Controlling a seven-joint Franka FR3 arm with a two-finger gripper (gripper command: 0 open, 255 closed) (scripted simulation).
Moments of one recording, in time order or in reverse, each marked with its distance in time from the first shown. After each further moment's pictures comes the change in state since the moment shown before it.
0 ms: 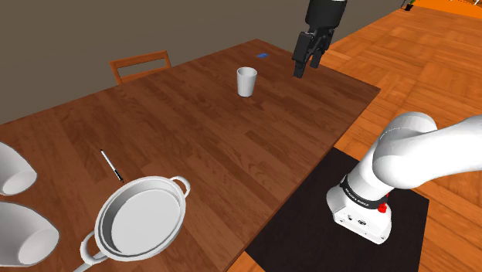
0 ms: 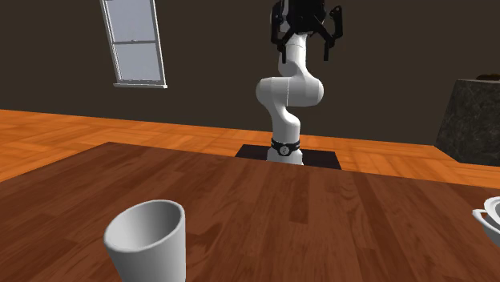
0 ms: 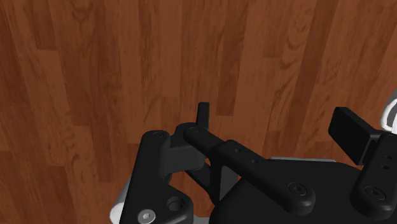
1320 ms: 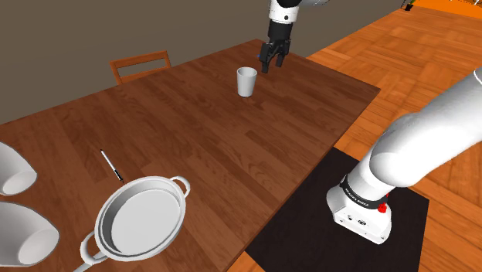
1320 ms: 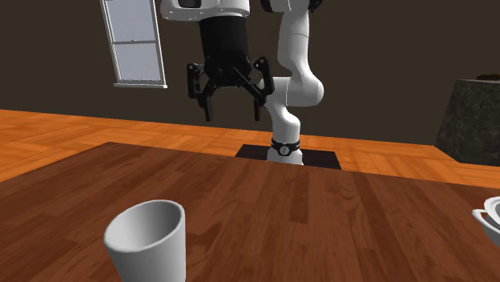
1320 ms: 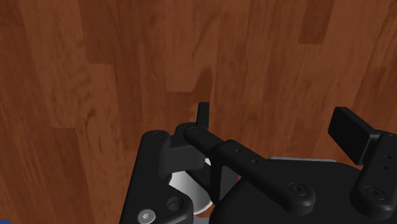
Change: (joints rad) arm -0.074 0.563 -0.173 0.186 -0.056 0.369 -0.234
